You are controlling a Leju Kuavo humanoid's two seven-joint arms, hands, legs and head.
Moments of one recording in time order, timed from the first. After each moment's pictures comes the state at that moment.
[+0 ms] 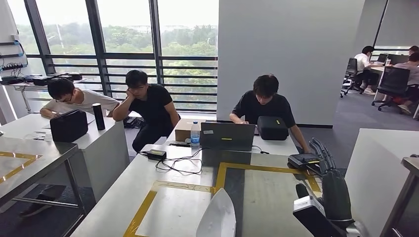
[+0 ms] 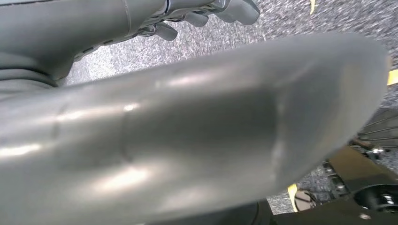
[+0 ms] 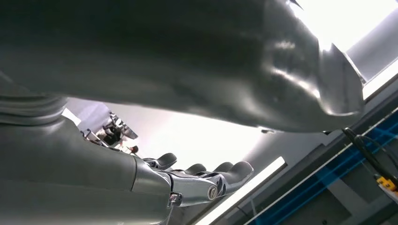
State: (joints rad) left arm -0.08 -0.08 0.35 -0.17 -0.70 -0.13 0.19; right arm -0.60 -0.24 0.32 -1.37 0.60 -0.18 -0.23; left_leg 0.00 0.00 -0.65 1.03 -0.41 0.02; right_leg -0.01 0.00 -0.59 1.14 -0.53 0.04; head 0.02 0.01
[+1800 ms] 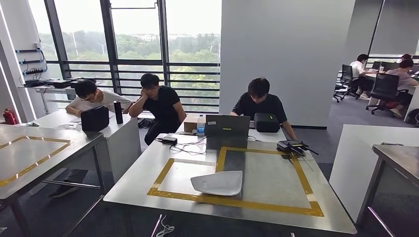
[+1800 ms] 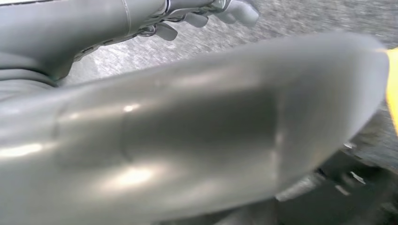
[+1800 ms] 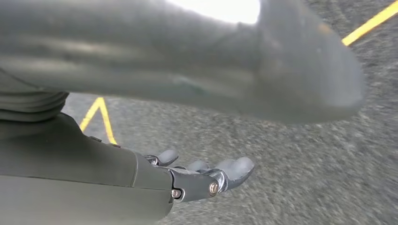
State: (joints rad) left arm -0.07 -0.08 0.37 -0.18 -0.77 -0.17 0.18; right arm -0.02 -0.01 -0.66 -0.22 0.21 -0.07 0.21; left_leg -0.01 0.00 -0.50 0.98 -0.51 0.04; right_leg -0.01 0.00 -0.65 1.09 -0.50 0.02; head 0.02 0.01
